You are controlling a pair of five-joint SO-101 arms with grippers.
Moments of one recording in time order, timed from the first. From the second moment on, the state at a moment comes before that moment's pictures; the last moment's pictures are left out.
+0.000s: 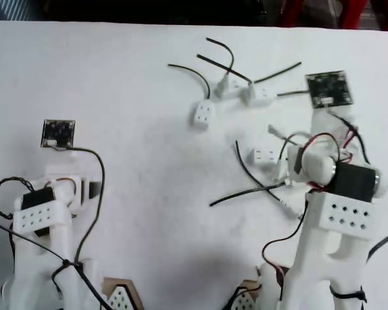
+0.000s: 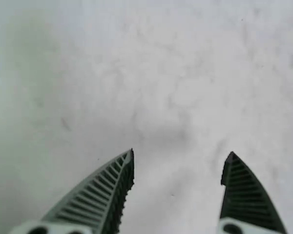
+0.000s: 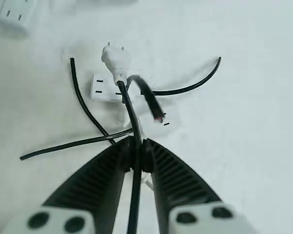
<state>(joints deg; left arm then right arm) -24.7 -40.1 68.4 45.2 -17.8 11.3 -40.6 20.9 83.9 19.0</state>
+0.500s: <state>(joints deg) -24.7 -40.1 68.4 45.2 -17.8 21.9 -40.7 35.6 65.0 18.7</state>
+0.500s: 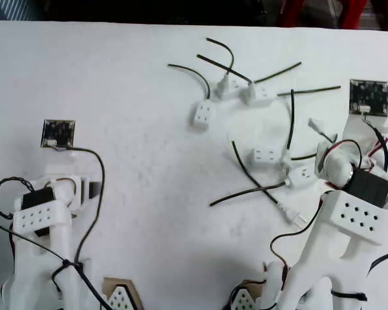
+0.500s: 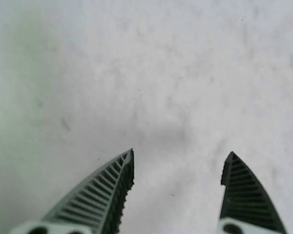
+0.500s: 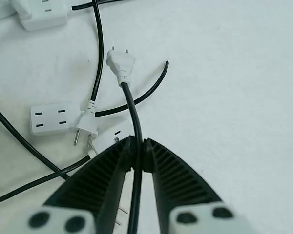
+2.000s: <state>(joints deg) -24.7 -40.1 68.8 44.0 -17.8 16.9 -12.5 51.8 60.2 43.6</state>
